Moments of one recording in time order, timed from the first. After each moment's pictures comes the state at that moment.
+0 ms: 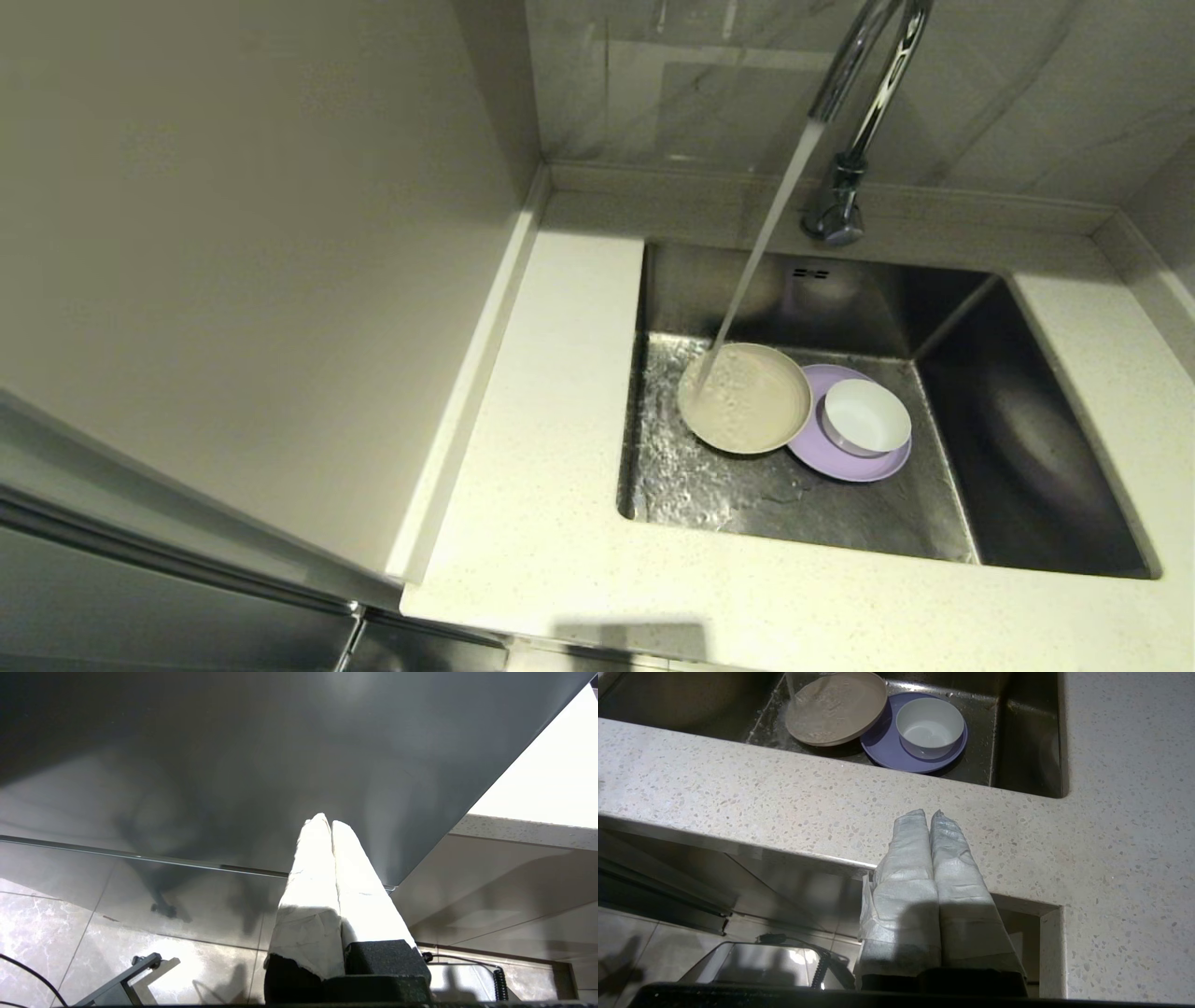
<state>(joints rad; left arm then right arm) 0.00 0.00 0.00 0.00 0.02 -0.03 0.00 0.00 -0.01 0.01 0.01 0.01</state>
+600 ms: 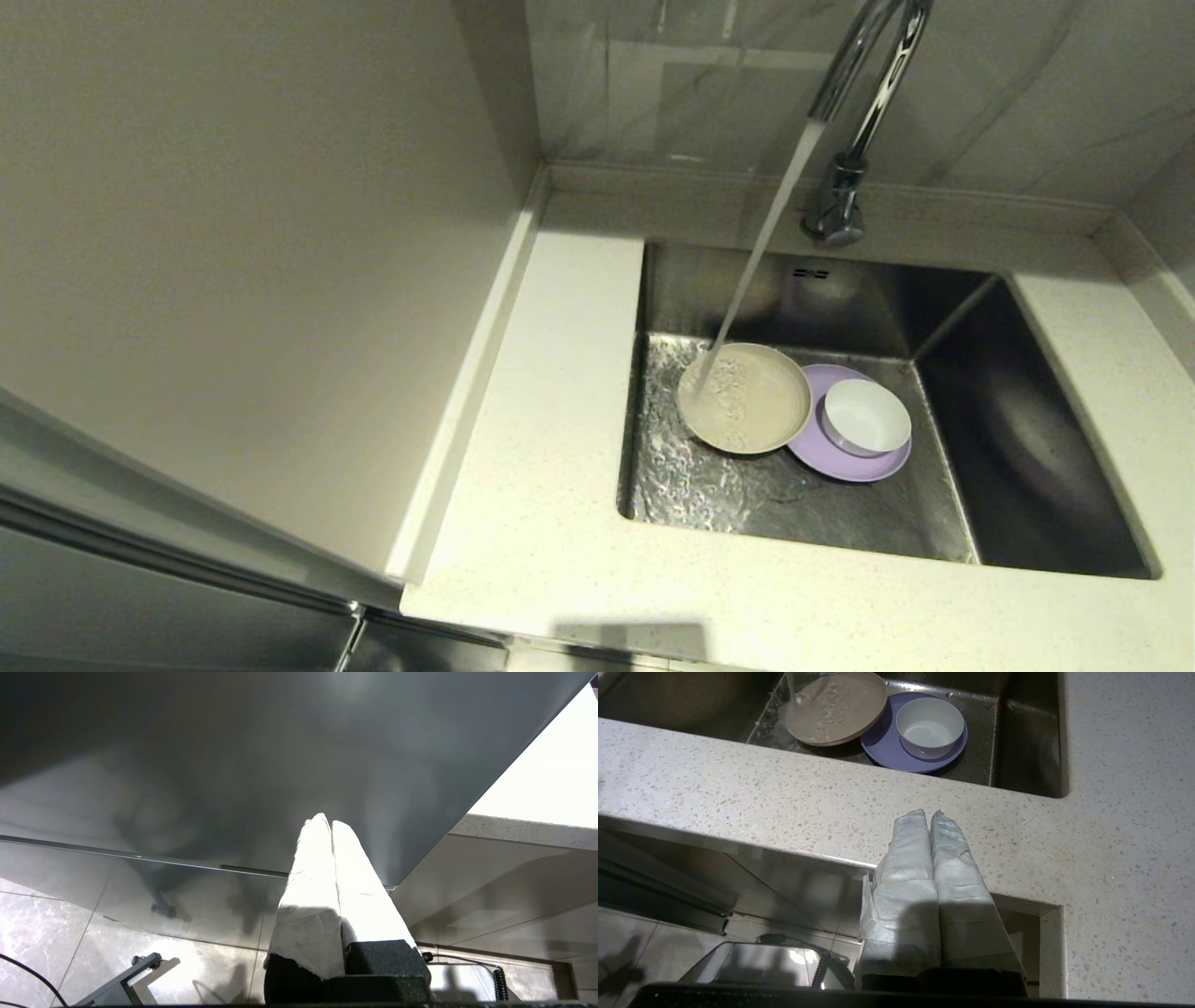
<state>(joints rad) 0.00 0.00 0.00 0.00 0.02 -0.03 0.00 0.00 -0.01 0.01 0.01 0.01</state>
